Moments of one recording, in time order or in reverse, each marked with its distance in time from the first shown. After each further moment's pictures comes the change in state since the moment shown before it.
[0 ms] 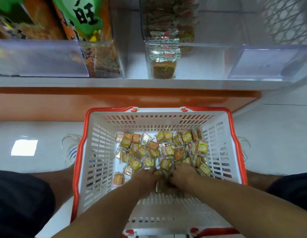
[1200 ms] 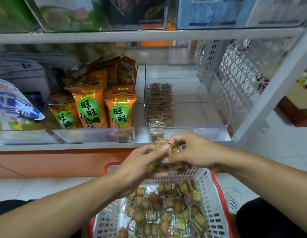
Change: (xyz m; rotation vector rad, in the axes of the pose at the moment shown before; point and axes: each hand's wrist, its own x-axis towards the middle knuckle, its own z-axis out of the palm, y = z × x) left_hand -0.229 0.052 -0.230 -1.635 0.556 0.327; right_hand -0.283 0.081 -0.168 1.548 0.920 -0.154
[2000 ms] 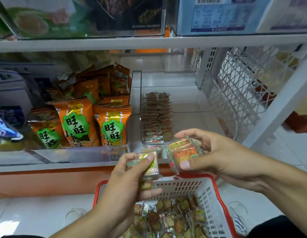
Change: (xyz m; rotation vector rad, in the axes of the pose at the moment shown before) left_hand -0.002 0.014 -0.001 -0.290 0.260 0.110; right_hand -0.014 -0.019 -0.039 0.396 0.013 0.015
